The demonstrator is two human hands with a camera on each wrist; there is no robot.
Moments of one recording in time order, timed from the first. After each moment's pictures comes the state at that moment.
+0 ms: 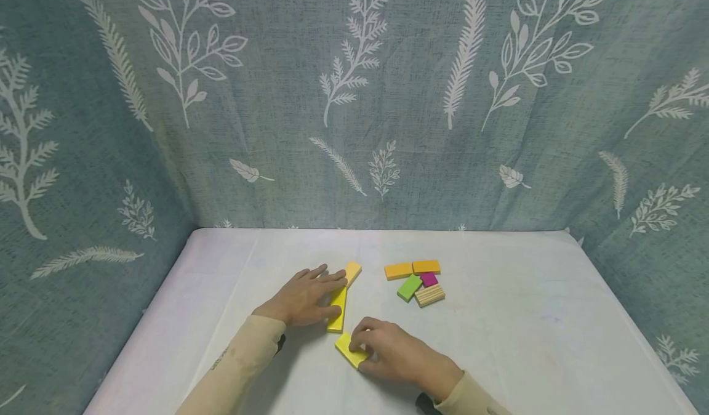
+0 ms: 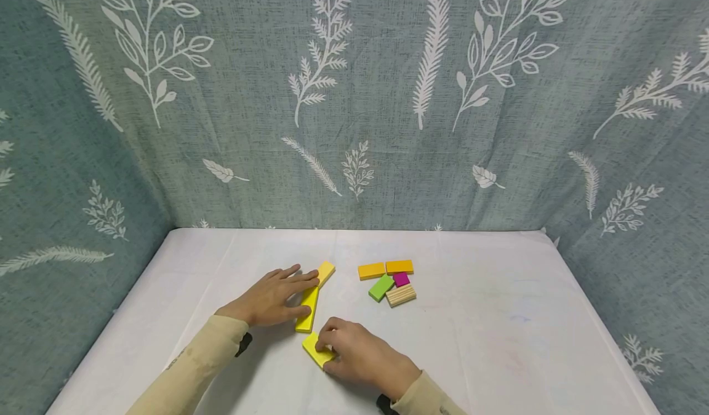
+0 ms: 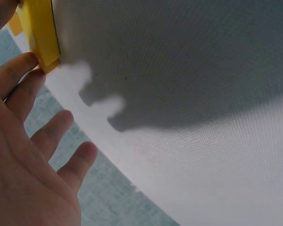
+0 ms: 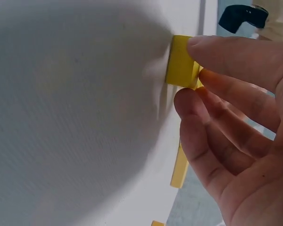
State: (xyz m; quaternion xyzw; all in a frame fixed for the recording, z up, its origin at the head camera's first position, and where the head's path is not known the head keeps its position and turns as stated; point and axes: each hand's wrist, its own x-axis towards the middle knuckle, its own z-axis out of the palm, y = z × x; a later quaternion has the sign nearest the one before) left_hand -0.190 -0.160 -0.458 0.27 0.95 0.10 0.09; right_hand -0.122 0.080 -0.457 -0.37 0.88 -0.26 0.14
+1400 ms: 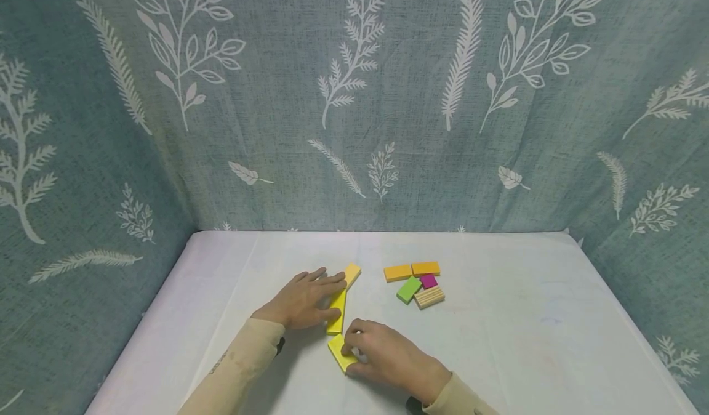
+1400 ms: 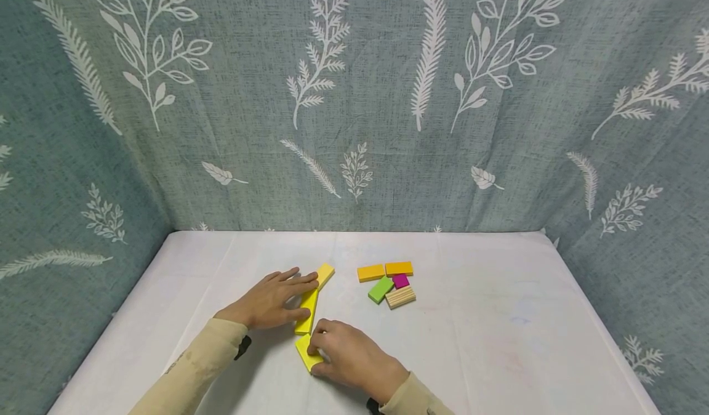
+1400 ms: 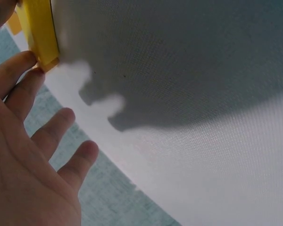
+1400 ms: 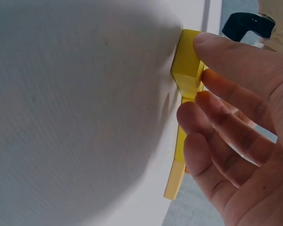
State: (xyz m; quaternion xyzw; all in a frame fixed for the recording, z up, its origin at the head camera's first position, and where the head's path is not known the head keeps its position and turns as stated) left_hand -0.189 -0.160 -0.458 0.28 0.95 0.11 0.08; right_hand -0.120 0.065 -0.462 -0.39 0.90 -0.19 0.09
